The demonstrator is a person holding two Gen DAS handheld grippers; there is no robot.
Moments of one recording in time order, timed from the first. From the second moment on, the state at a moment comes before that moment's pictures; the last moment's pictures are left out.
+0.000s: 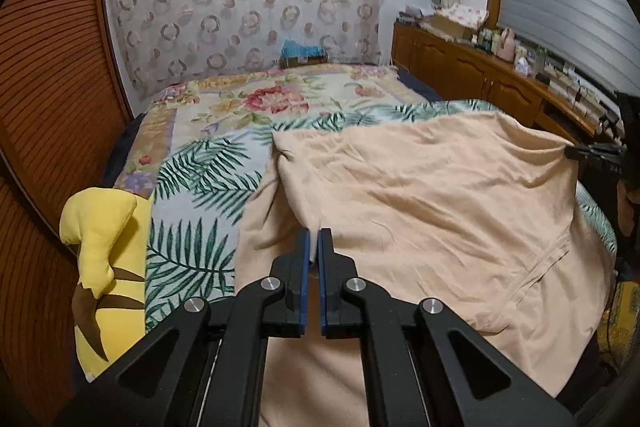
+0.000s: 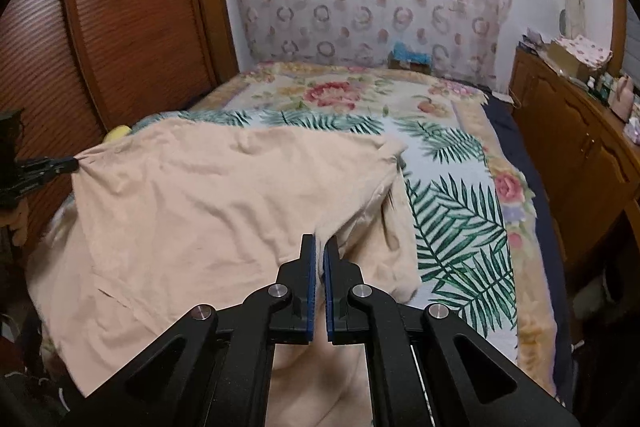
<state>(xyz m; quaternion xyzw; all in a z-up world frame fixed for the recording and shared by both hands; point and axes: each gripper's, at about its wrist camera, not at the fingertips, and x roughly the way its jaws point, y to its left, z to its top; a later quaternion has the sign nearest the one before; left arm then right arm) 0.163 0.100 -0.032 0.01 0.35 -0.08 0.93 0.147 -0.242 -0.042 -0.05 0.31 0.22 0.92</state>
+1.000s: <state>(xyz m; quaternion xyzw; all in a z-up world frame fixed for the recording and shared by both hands) 0.026 0.153 -0.061 -0.03 0.38 -0.05 0.92 -0.001 -0.309 -0.085 -0.05 0.36 0.22 0.90</state>
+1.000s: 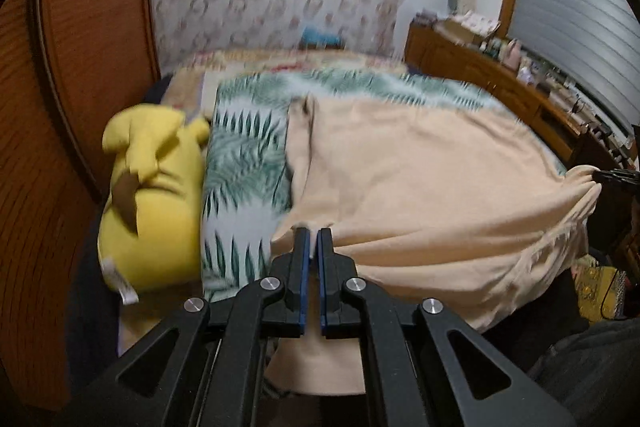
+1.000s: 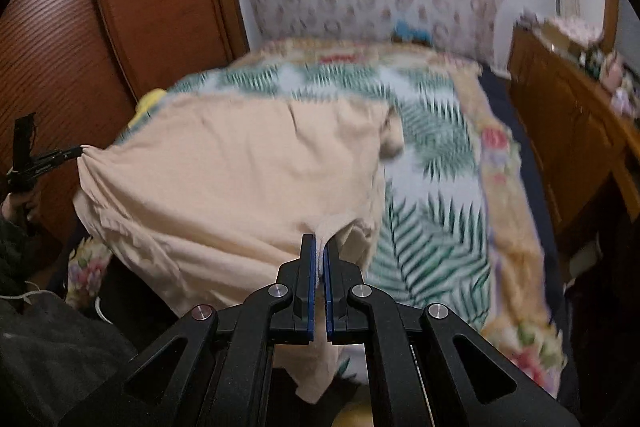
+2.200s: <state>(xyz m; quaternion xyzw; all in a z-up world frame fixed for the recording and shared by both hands) 0.194 0.129 -0.061 0.01 0.40 -0.09 0.91 0.211 -0.242 -0.113 -0.05 0.38 0.16 0.91</state>
